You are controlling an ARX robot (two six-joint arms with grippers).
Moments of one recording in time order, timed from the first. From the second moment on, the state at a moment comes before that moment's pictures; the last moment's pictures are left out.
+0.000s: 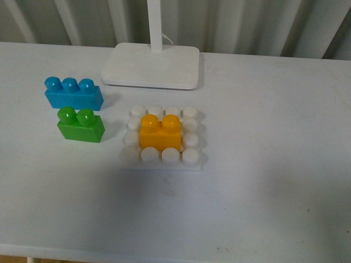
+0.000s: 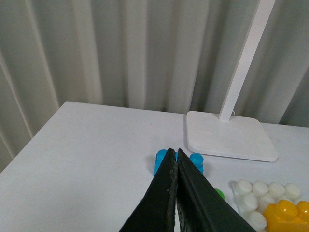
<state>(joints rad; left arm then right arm) -0.01 0.68 0.06 0.61 -0.01 -0.01 0.00 0.00 0.01 0.00 0.00 0.00</state>
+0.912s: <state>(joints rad) 0.00 0.23 0.01 0.24 0.00 -0.01 0.00 0.00 0.01 0.00 0.00 0.00</state>
